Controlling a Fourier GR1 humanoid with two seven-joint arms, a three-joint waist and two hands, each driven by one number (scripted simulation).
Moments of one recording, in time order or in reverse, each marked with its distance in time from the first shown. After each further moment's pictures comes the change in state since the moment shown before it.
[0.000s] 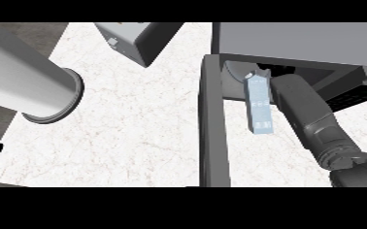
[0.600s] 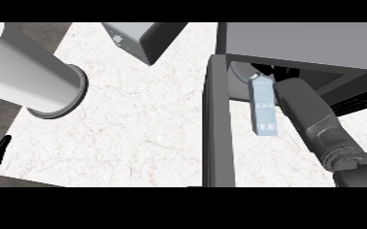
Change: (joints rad) left arm -0.049 0.005 -0.016 0.022 -0.014 0.016 0.024; right arm 0.008 -0.016 0.038 0.053 0.051 -0.035 0.039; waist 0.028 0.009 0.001
